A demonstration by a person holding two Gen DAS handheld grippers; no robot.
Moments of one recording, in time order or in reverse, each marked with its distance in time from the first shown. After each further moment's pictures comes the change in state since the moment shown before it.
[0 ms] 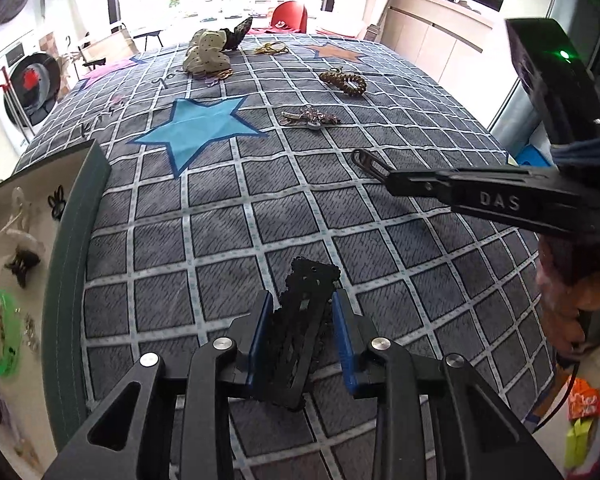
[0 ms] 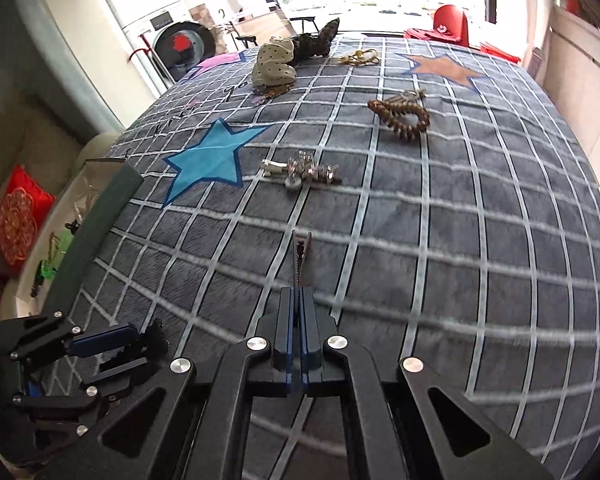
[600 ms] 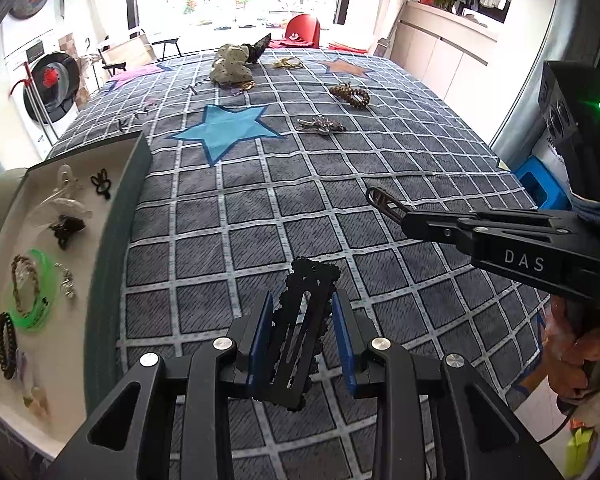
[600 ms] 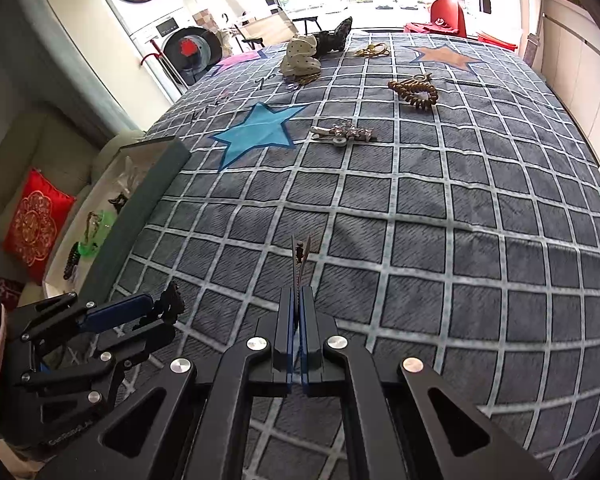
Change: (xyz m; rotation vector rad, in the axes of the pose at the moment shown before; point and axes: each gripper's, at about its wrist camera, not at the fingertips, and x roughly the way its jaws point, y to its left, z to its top) left arm -0.044 0.003 -0.026 -0.031 -0.051 0.034; right arm -0.033 0.039 -0.042 0.033 -0.007 0.028
